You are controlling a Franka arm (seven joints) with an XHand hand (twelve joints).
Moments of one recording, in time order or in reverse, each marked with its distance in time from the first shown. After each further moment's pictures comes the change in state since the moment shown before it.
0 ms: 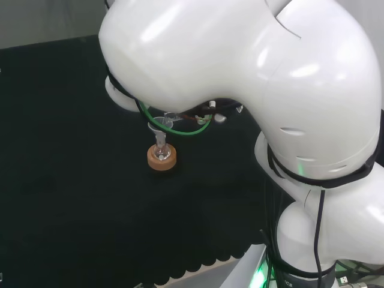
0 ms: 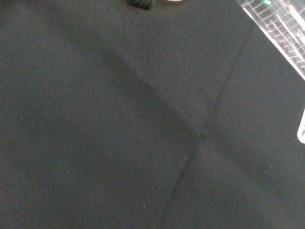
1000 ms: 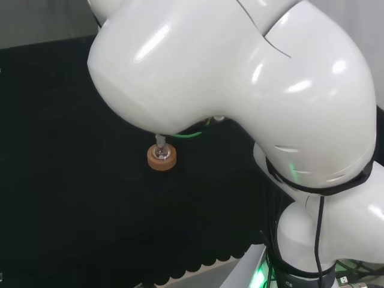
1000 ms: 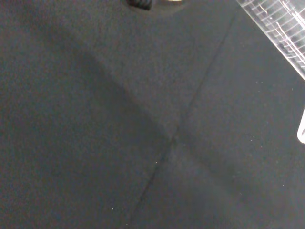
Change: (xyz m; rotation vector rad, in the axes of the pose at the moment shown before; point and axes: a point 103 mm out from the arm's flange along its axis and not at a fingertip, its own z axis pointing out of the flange) arm -0.005 -0.001 -0.007 -0.008 -0.088 0.039
